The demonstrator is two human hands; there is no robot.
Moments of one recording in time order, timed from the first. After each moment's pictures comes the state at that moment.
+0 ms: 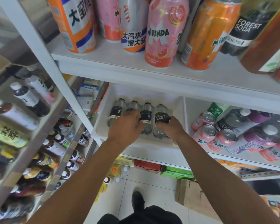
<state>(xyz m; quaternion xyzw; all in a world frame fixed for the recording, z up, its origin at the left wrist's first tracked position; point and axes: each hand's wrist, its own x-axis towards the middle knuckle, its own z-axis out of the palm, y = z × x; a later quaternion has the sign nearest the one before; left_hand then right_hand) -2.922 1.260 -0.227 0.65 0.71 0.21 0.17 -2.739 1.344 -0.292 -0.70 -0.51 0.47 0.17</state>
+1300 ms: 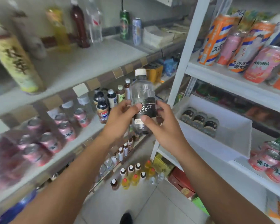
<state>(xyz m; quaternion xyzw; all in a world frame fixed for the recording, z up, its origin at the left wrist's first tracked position) -3.061 0.915 -0.120 0.32 0.60 0.67 0.29 -2.924 0.997 -0.113 -0.27 -0.76 0.52 0.27</state>
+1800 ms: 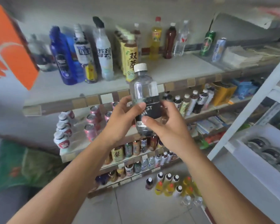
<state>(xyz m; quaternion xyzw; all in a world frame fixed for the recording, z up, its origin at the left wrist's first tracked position) -3.044 0.701 -0.070 0.22 0.62 0.74 0.15 -2.962 0.840 -0.066 -0.07 -0.82 0.54 0.17</state>
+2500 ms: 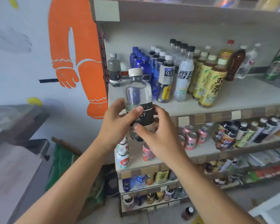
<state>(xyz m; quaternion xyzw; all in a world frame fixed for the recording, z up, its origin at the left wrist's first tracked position) -3.171 0.425 -0.041 0.18 0.69 0.70 -0.06 -3.119 0.562 -0.053 0.02 -0.84 0.51 0.19</state>
